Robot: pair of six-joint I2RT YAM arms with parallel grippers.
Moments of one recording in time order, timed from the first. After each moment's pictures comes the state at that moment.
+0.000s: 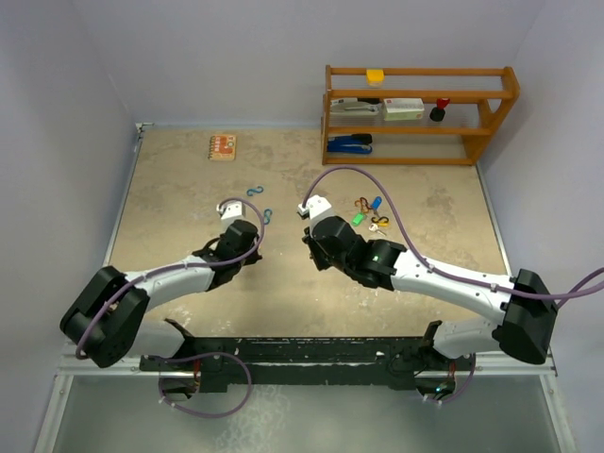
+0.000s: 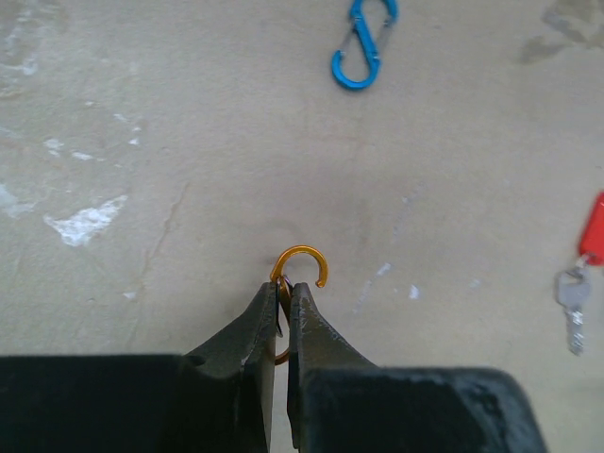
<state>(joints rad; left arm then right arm) -0.62 1.36 0.53 0.03 -0.43 -0.72 1.03 1.30 0.96 -0.33 0.36 0.27</state>
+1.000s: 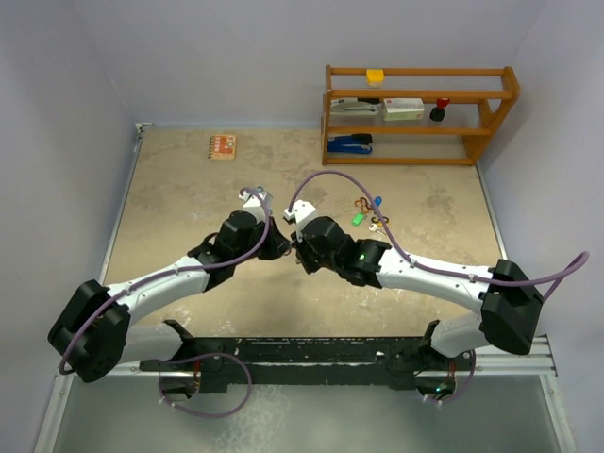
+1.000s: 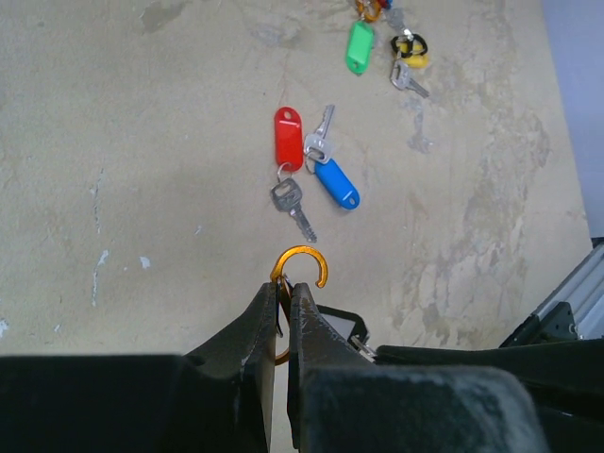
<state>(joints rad) -0.68 1.24 0.59 0.14 0.07 -0.65 1.03 1.41 0.96 -0.22 0.21 0.23</state>
